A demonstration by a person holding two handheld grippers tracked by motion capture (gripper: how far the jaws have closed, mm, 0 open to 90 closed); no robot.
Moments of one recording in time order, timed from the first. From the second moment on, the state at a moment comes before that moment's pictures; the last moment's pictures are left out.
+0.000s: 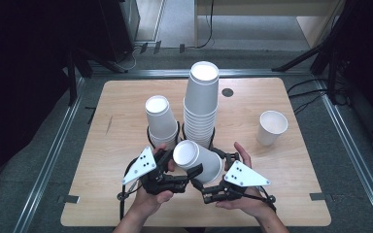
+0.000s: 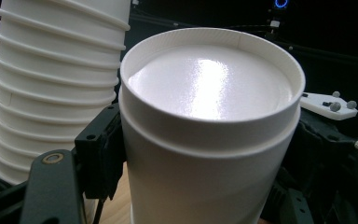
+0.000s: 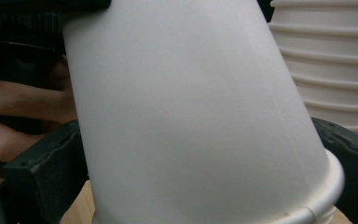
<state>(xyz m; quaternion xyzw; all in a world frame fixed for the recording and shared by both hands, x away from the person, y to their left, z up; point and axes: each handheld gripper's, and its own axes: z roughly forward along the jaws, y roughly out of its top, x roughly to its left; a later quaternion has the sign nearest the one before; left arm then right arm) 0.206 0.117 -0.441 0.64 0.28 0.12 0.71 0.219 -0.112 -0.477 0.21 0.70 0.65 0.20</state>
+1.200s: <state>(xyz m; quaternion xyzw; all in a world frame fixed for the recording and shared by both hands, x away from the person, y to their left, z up) 0.210 0.117 -0.435 0.67 0.29 0.11 0.67 0.216 -0.117 -0.476 0.16 0.73 0.55 0.36</state>
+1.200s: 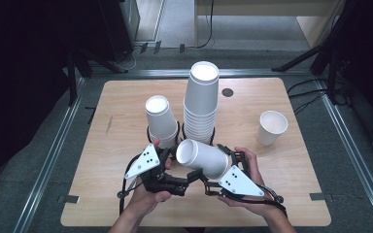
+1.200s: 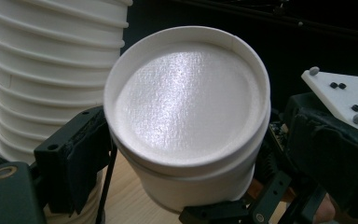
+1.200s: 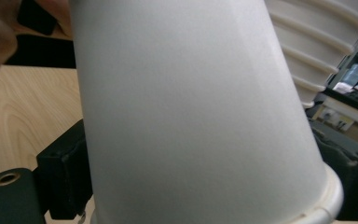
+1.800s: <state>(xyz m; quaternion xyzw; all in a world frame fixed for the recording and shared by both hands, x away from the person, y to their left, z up) 0.215 0.117 -0.438 0.70 0.29 0.11 0.64 0.212 -0.126 -0.470 0.07 0.75 0.44 0.49</state>
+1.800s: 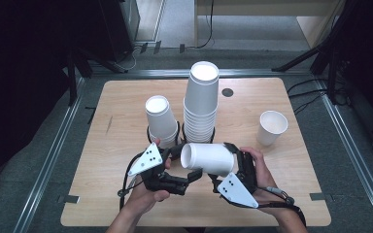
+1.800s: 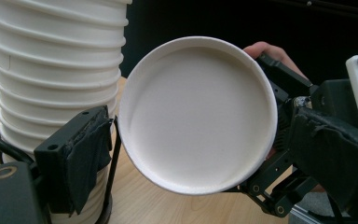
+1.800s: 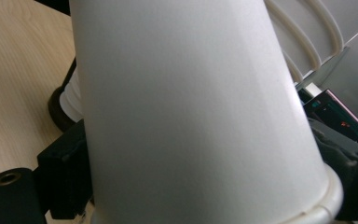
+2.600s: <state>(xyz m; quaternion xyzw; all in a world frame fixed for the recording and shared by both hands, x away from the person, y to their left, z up) 0.219 0.112 -0.442 0.73 0.29 0.08 0.61 0.203 -0.120 -0.476 -0.02 0.74 0.37 0.56</state>
